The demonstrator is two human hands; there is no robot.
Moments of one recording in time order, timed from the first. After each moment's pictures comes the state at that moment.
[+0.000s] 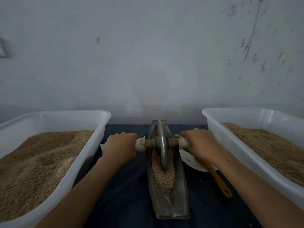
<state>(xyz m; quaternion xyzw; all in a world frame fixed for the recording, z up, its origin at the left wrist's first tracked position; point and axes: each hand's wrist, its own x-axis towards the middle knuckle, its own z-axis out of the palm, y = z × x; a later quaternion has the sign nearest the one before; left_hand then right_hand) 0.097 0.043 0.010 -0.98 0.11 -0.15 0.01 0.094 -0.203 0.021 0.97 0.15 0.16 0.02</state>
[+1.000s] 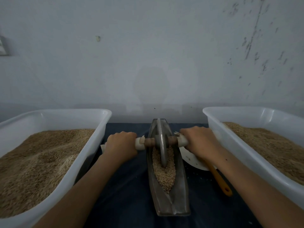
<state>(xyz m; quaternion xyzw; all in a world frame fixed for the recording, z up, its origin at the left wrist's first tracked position) 0.099 0.044 0.010 -0.99 0.10 -0.12 0.00 0.093 -0.200 0.022 0.97 0.15 0.19 0.05</state>
